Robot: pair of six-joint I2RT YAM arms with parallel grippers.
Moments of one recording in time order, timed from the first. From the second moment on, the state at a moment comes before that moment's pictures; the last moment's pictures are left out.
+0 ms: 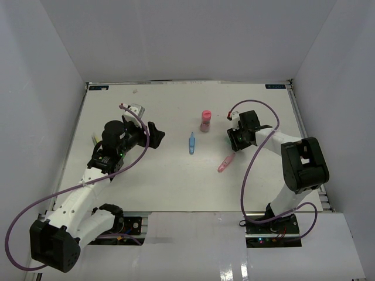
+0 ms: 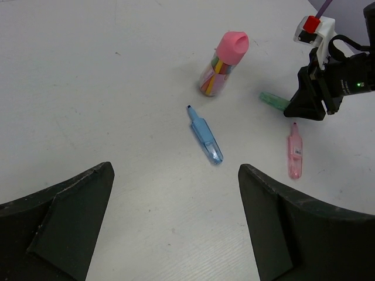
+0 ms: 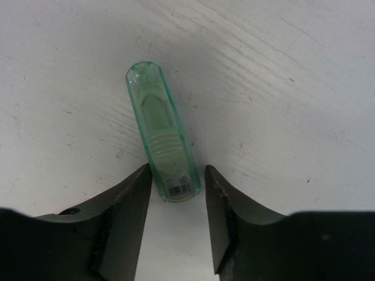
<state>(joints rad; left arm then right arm) -0.34 0.94 0.73 -0.03 0.25 -0.16 0.30 1.69 0.94 -0.27 -0.11 -0.17</state>
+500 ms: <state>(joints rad) -0.35 1.00 0.78 -0.10 0.38 -0.40 0.32 1.53 0.86 -0.22 -0.14 -0.16</state>
